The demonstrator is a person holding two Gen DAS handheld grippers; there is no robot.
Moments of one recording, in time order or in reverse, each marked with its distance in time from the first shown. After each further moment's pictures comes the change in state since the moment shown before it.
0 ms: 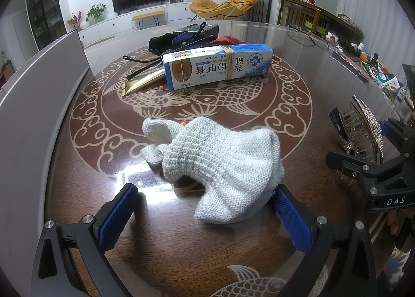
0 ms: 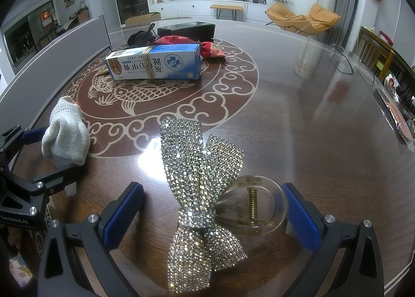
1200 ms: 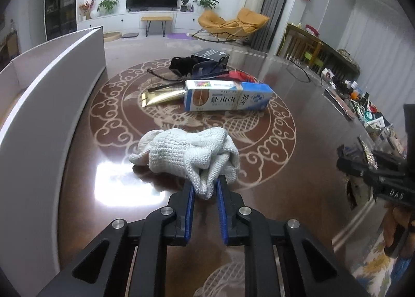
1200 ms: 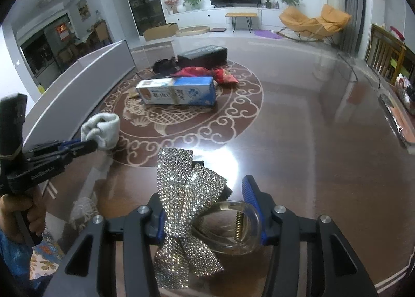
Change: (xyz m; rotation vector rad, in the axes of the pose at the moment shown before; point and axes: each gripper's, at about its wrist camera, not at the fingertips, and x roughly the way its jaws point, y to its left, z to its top) left arm -0.050 0.038 0.003 -0.158 -0.077 -0.125; right arm -0.065 -0.012 0.010 0.020 -0.048 0.148
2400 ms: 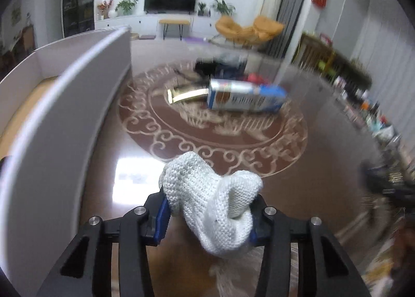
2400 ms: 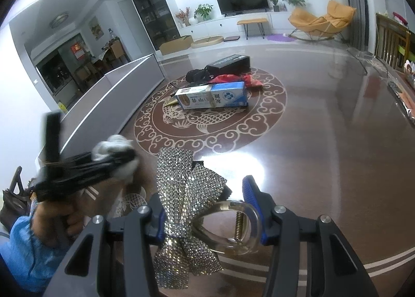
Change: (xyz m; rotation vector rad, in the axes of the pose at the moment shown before) left arm -0.036 0.014 -0.014 -0.081 -0.051 0.063; right arm -0.037 0.023 -0.020 0.065 -0.050 0.147
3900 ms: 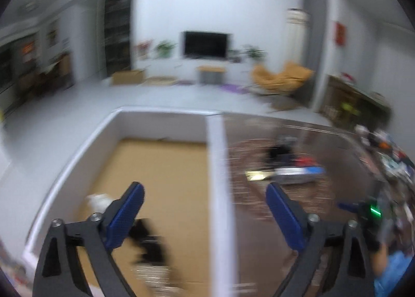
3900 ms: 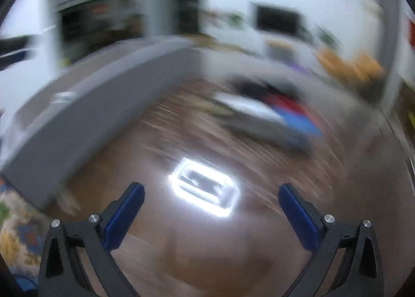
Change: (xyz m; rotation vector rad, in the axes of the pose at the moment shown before) left arm -0.151 0.069 0.059 0.034 -0.245 0.160; right arm 0.113 0.056 0.021 -0.229 -0.008 -0.159
